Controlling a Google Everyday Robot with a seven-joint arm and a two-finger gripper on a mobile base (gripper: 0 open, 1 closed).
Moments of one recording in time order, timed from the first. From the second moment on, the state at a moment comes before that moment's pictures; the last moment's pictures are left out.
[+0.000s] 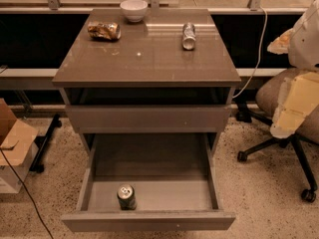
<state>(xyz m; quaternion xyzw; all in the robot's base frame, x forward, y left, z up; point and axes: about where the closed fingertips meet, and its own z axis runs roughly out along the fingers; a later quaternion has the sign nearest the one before) 0.438 -0.216 0.977 -0.60 0.78 -0.04 0.16</state>
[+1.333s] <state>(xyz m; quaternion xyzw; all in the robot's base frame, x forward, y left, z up) 0.458 -0.176 0.952 -0.62 0.76 0.00 0.21</state>
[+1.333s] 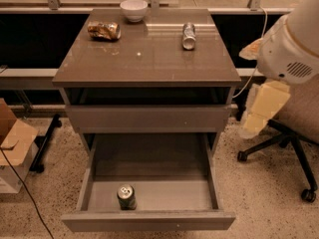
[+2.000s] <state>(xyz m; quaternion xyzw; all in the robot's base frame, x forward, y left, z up) 0.489 -0.129 0.913 -0.63 0.74 0.03 0.24</state>
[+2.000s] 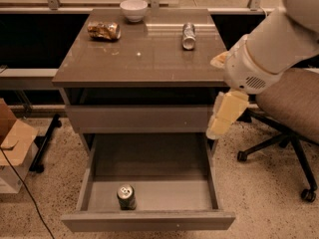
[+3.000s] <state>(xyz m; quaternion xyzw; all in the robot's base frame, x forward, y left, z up) 0.504 -0.105 0.884 -0.64 0.72 0.07 0.27</state>
